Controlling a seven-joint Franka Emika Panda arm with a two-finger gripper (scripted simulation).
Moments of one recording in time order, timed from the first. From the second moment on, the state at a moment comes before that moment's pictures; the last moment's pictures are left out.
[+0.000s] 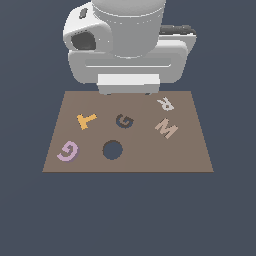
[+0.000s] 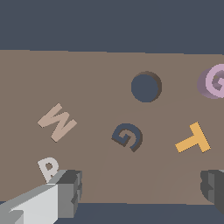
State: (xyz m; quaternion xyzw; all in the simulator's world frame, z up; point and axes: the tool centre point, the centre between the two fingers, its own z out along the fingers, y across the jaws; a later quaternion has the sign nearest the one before) arm -0.010 0.000 0.175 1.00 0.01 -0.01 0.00
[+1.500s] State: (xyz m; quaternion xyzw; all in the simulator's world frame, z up) arm 0.076 -0.124 0.079 0.99 -0.17 0.00 0.00
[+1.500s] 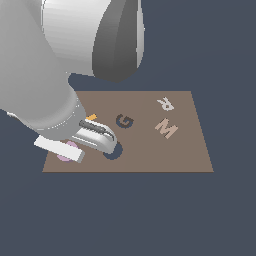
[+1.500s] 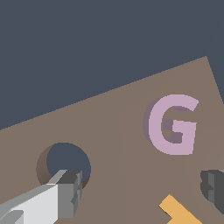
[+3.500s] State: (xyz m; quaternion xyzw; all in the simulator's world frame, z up) arm 0.096 -0.171 0.030 0.97 -0.23 0.00 0.00
